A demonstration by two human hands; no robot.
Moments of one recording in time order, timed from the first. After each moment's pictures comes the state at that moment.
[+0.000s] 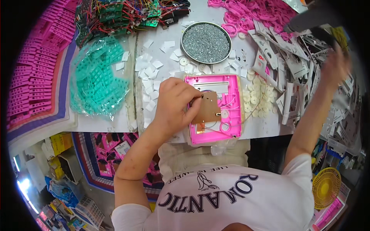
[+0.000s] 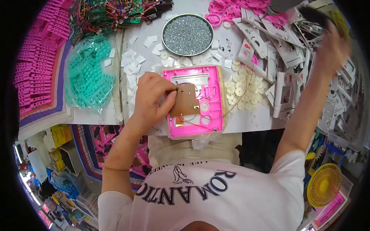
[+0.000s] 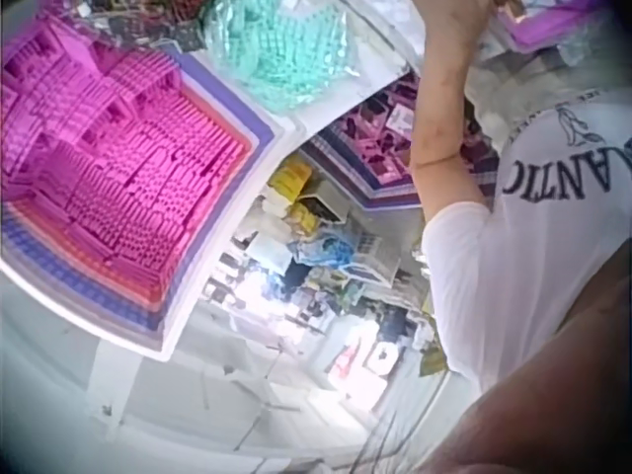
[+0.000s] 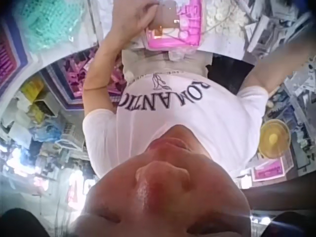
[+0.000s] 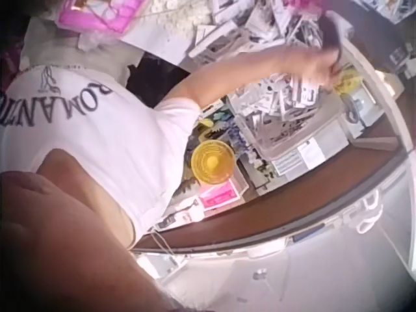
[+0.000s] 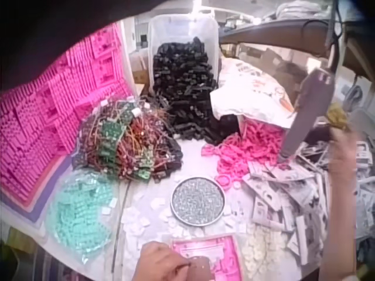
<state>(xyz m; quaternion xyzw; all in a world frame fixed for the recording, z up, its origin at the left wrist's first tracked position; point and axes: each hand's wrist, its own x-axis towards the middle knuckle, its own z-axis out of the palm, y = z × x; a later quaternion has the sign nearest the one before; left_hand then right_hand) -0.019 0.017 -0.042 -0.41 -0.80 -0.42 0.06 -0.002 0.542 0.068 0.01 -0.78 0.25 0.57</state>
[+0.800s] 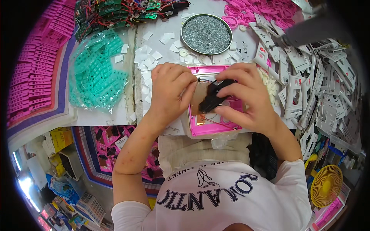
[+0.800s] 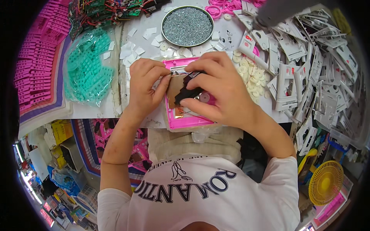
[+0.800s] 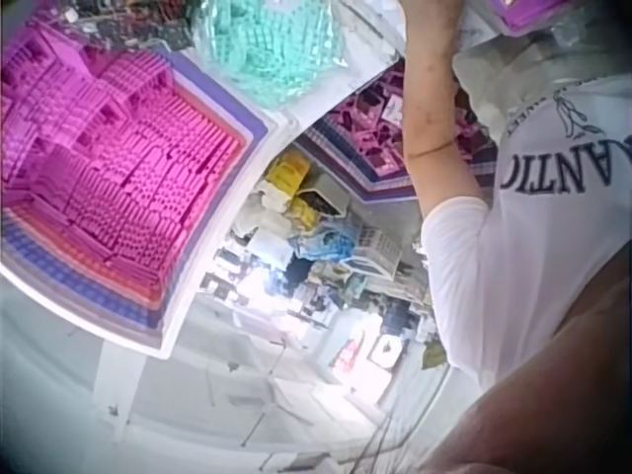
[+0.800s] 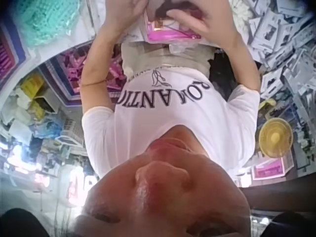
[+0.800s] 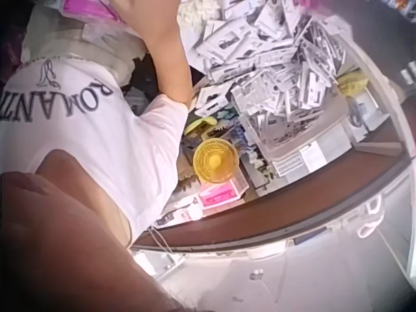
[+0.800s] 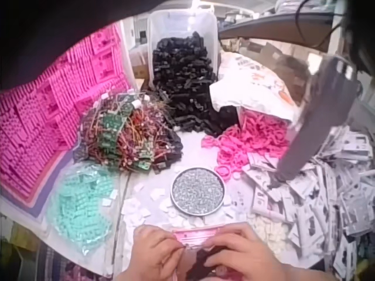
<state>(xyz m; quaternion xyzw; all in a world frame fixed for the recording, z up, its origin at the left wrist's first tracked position) -0.029 0.017 -0.045 -0.42 -0.81 -0.39 0.13 0.059 0.248 0.018 0.26 -0.90 0.33 0.11</state>
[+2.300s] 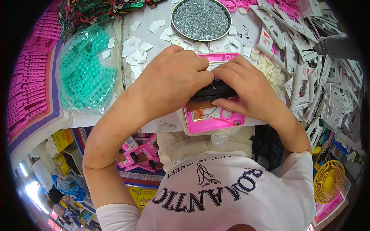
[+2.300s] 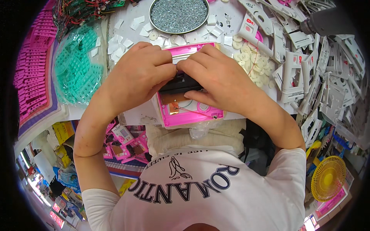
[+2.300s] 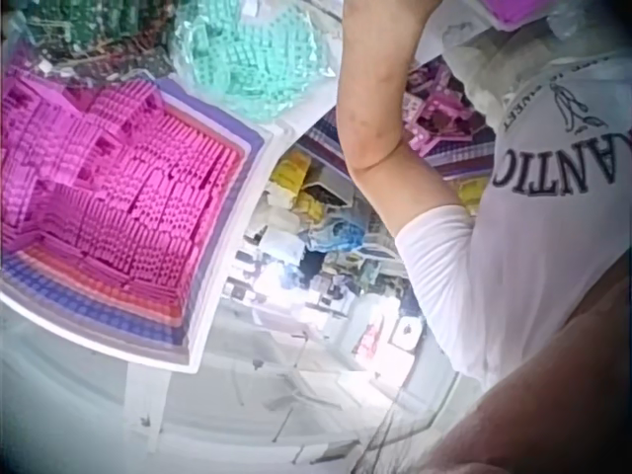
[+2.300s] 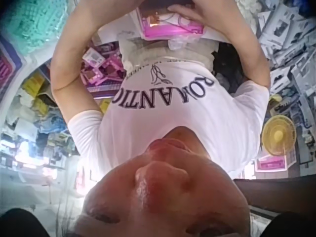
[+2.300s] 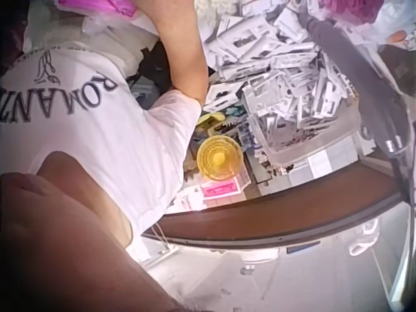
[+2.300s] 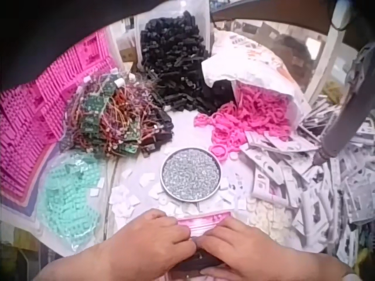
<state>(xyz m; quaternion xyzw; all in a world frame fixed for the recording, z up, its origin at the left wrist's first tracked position) -0.058 0.035 0.006 -0.63 -0.74 -0.21 -0.05 0.053 0.251 -0.007 0.24 -0.92 0.30 0.04</state>
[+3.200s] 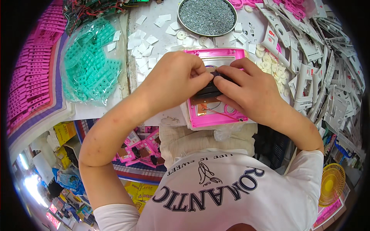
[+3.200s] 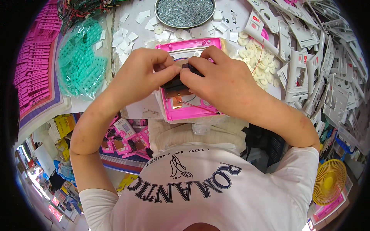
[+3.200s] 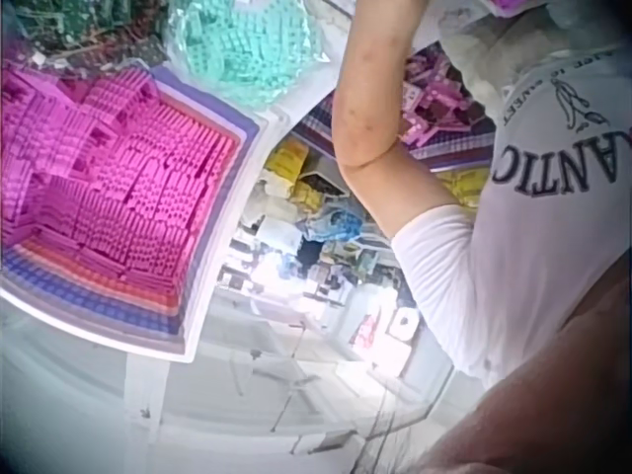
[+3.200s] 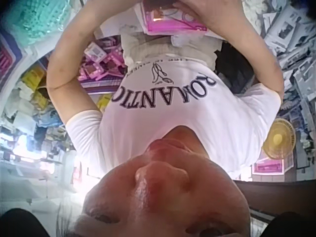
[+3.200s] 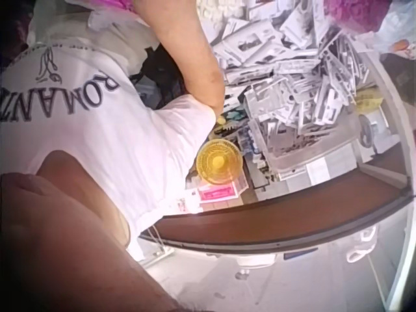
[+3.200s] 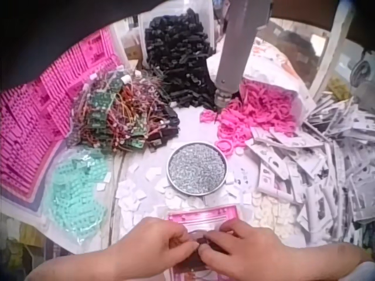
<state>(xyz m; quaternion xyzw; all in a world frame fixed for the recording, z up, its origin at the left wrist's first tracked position) -0.041 0.035 0.009 -0.30 -0.81 -0.39 -0.32 0.064 0.238 0.006 0.26 -0.95 0.15 0.07</state>
